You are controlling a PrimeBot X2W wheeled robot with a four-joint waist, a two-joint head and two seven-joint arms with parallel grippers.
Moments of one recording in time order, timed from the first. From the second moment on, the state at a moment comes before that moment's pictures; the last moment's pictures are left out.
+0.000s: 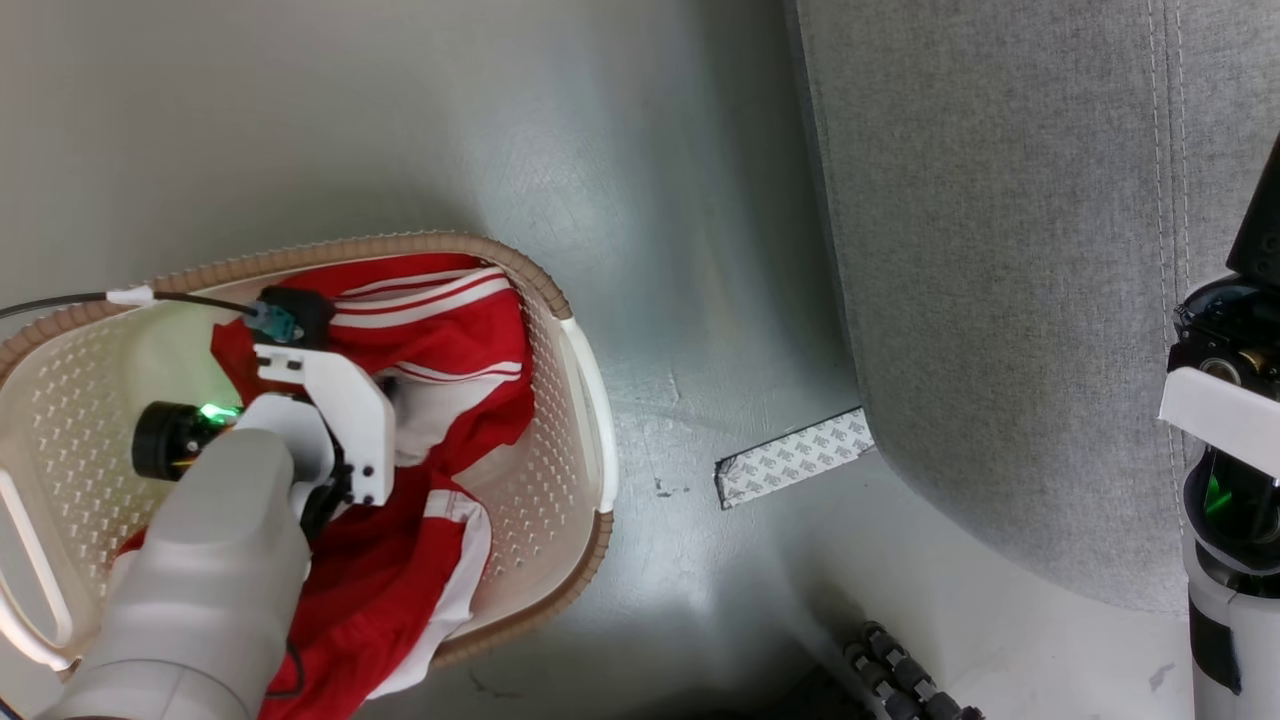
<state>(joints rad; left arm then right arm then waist) -0.98 0.20 -0.45 1.27 -0.32 -0.11 0.12 -0.60 -0.05 0.08 -0.30 0.47 0.13 -0.26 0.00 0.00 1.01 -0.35</state>
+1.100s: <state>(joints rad) -0.69 0.10 -0.66 1.12 -0.56 -0.13 -0.11 -0.47 -0.07 0.09 -0.14 0.40 0.13 -0.26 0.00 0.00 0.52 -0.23</state>
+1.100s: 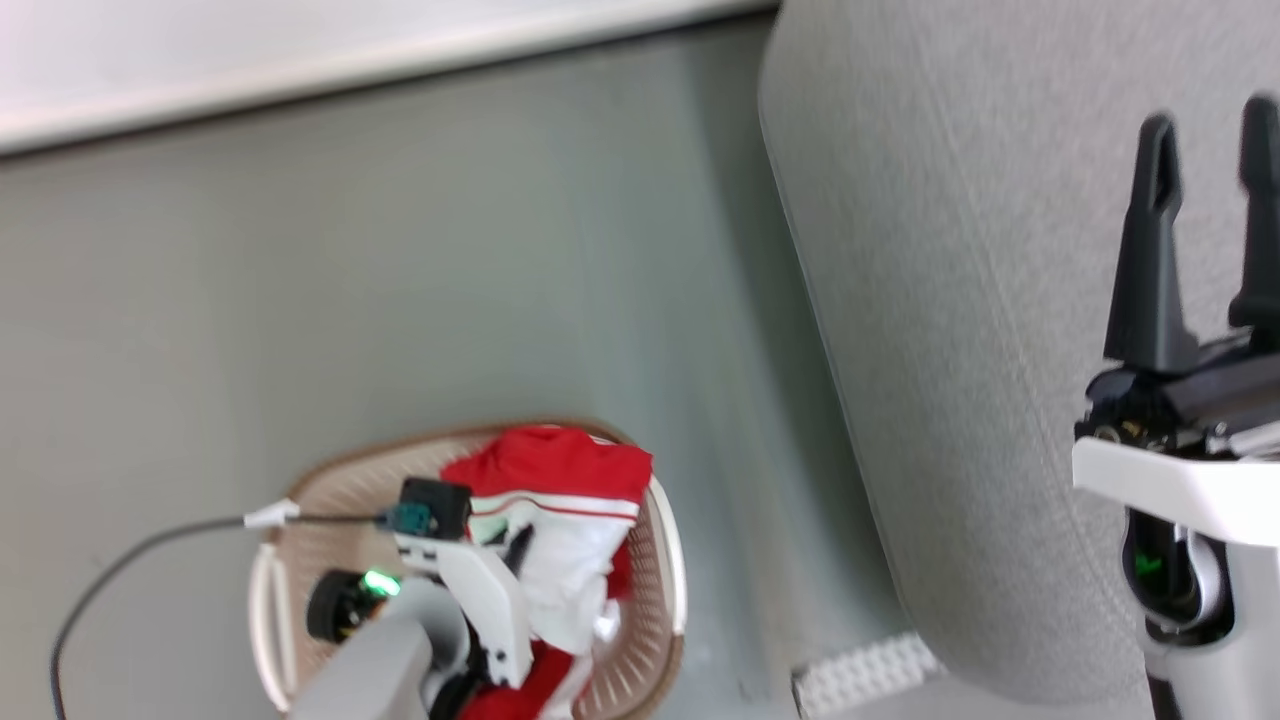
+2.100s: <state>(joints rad) -0.54 0.30 -0.67 0.35 -0.72 -0.01 -0.21 -0.19 -0.12 0.19 0.00 0.46 0.13 -0.26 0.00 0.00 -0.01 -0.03</state>
